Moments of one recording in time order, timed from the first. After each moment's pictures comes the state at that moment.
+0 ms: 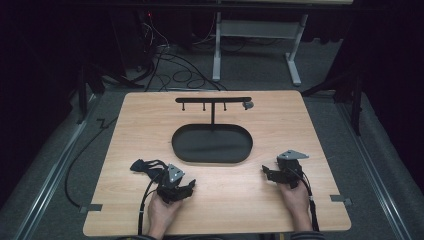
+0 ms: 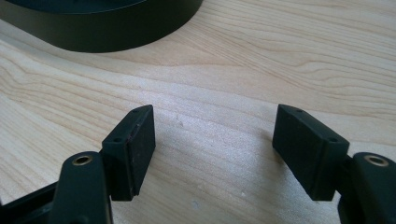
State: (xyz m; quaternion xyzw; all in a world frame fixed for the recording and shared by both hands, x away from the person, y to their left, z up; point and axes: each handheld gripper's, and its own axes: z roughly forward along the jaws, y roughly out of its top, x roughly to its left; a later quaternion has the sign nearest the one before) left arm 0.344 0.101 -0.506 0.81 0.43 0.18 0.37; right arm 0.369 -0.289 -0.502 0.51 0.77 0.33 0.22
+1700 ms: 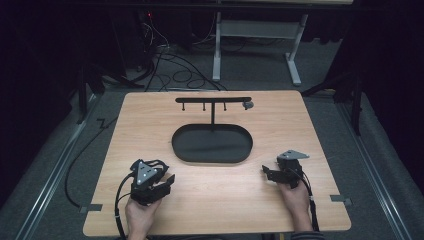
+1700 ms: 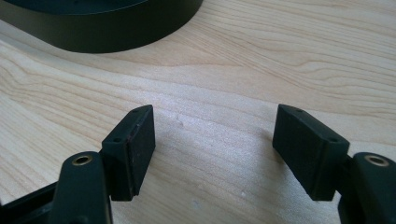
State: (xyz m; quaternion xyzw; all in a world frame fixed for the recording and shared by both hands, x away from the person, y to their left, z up) left arm 0.321 0.164 -0.455 0.75 0.46 0.20 0.42; right arm 0.369 -0.290 -0.502 0.51 0.77 0.33 0.22
